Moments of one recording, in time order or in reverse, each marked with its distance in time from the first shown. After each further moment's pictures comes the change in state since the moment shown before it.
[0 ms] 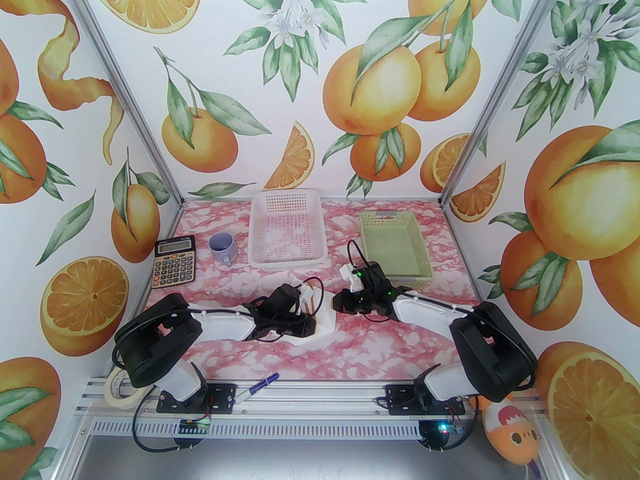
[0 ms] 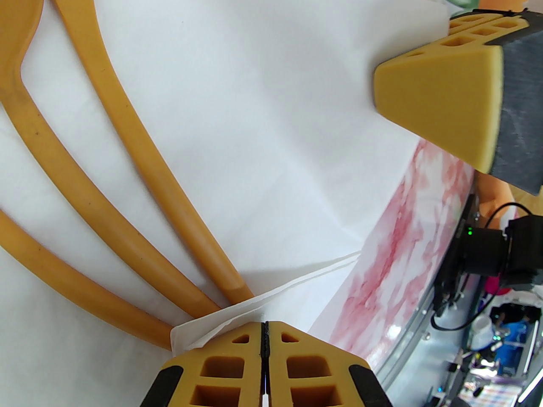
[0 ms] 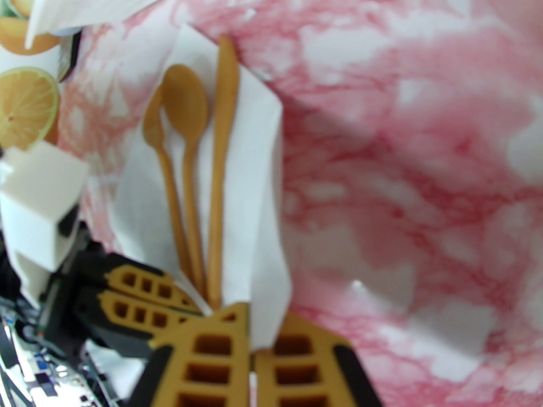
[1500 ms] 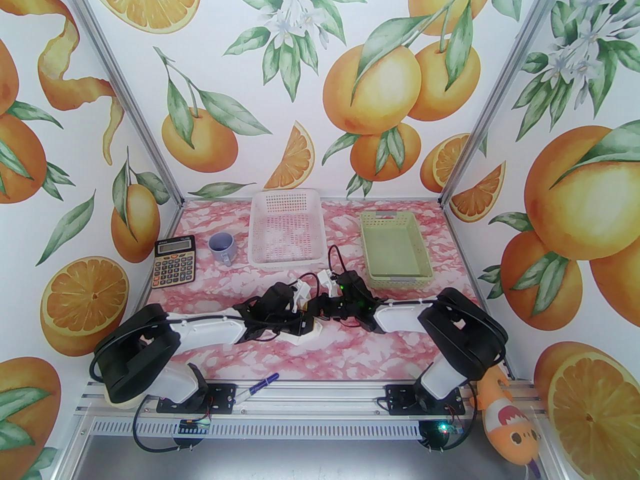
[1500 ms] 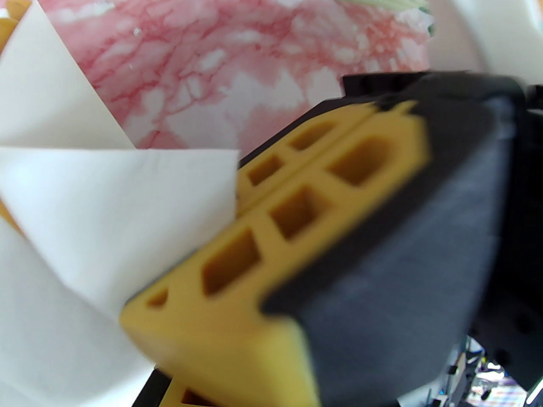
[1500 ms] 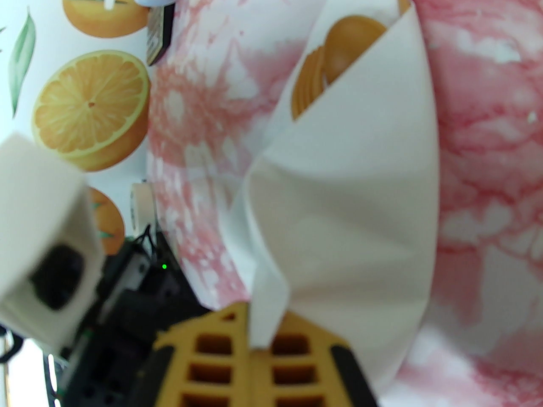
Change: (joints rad) left arm 0.011 -0.163 -0.043 -0.040 -0.033 0.003; right arm 0.208 0.179 -0.055 0.536 -0.068 0.372
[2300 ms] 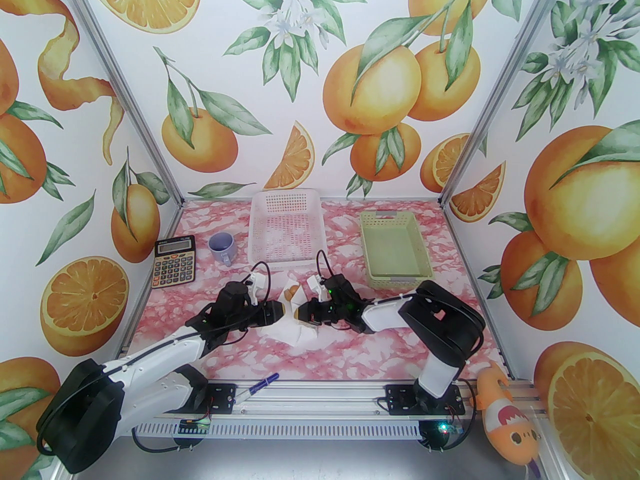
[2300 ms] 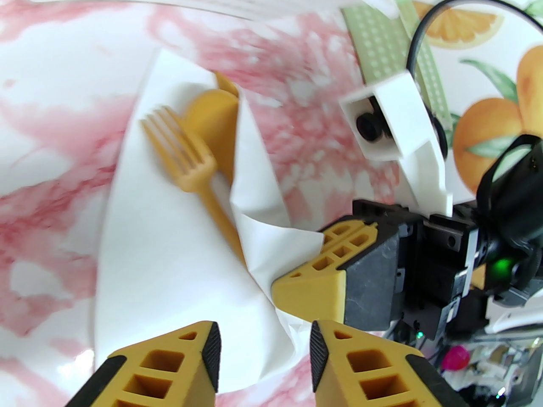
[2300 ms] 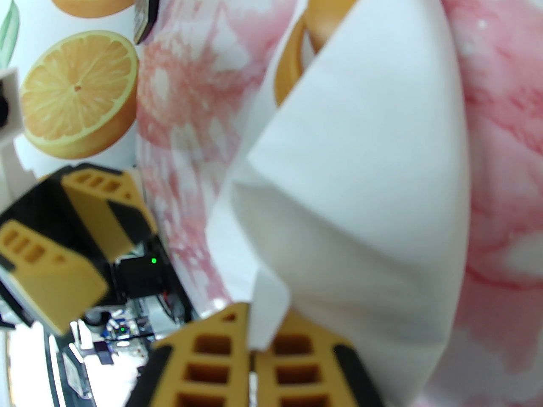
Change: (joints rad) left arm 0.332 -0.394 -0.229 -0.038 0.036 -0.095; right arm 0.072 0.144 0.058 0.068 0.006 0.035
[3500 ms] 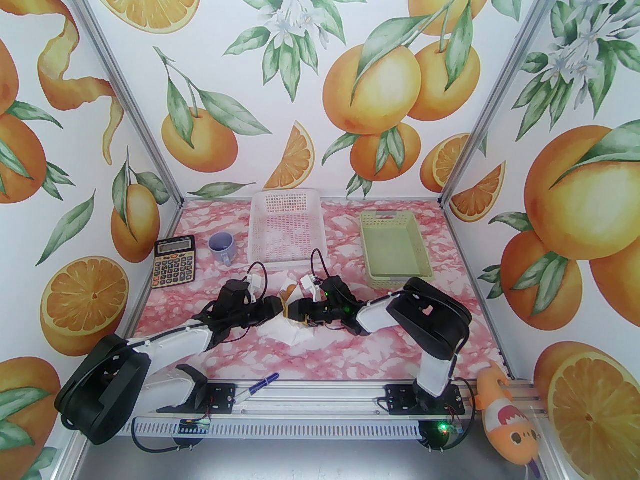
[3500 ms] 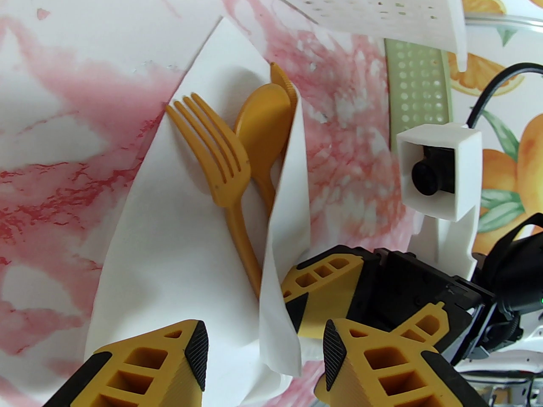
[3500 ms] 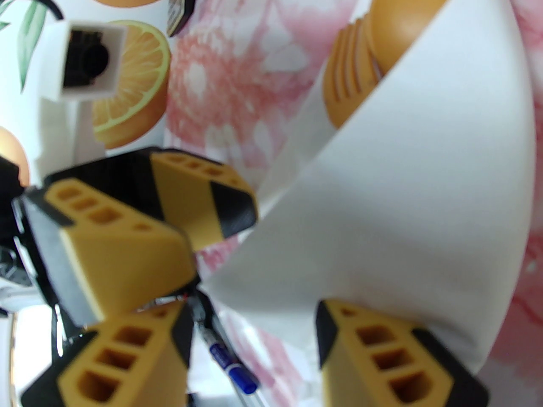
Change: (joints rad) left arm 0.036 0.201 -0.006 0.147 0.075 -0.153; right arm 0.019 0.050 0.005 0.150 -0.030 0.042
